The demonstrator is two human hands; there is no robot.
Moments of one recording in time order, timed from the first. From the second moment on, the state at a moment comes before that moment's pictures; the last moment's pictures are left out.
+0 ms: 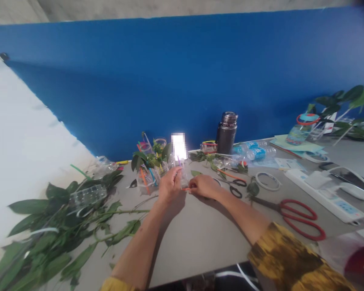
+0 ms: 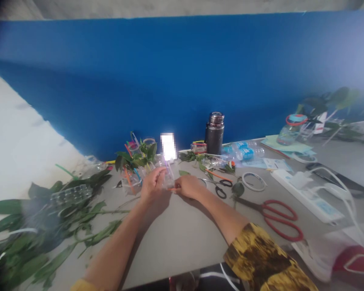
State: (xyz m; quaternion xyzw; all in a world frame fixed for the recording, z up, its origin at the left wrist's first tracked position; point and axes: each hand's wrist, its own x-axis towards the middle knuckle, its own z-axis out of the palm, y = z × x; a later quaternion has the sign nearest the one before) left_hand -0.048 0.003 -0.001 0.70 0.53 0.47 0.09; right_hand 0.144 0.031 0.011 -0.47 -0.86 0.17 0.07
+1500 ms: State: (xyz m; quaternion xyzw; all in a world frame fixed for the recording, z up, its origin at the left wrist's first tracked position) left_hand -0.041 0.001 0.008 0.68 0.55 0.48 0.12; right_hand 0.127 0.026 0.017 -0.49 -0.77 0.26 0.31
